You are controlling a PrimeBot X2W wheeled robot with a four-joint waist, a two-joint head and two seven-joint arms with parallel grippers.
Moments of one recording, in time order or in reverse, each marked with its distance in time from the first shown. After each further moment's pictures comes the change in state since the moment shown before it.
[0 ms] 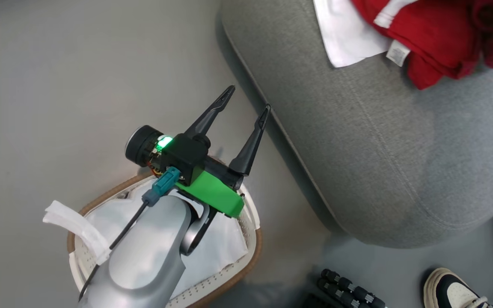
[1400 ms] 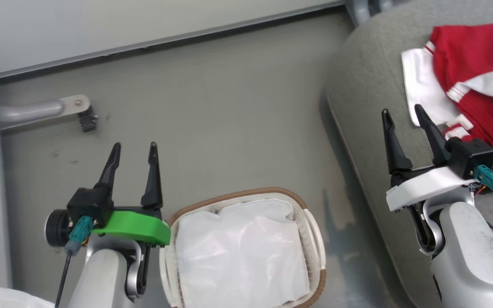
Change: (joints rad) left arm 0.294 -0.049 0.446 0.007 0.086 0.064 0.000; right arm 0.507 0.255 0.149 -0.304 0.112 0.000 0.000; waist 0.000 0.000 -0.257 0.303
